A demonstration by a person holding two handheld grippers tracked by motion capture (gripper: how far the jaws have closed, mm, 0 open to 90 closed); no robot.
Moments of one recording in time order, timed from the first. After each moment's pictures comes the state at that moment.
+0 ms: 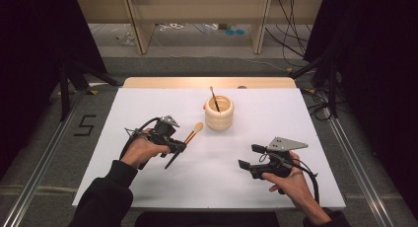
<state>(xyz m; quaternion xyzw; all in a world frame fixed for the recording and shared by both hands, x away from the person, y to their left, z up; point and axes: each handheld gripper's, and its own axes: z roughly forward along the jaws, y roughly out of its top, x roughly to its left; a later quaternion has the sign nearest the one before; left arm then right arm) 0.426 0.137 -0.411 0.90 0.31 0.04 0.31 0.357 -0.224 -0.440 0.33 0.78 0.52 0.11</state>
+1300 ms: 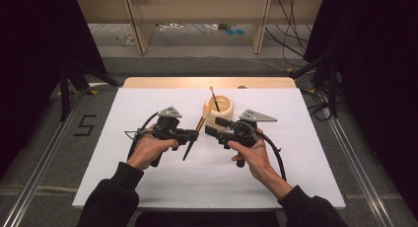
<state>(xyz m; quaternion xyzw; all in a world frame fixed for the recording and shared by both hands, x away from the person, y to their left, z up) 0.421 0.116 -0.393 0.82 0.34 0.04 0.46 0.420 -0.138 -0.414 0.33 0.69 0.64 0.05</state>
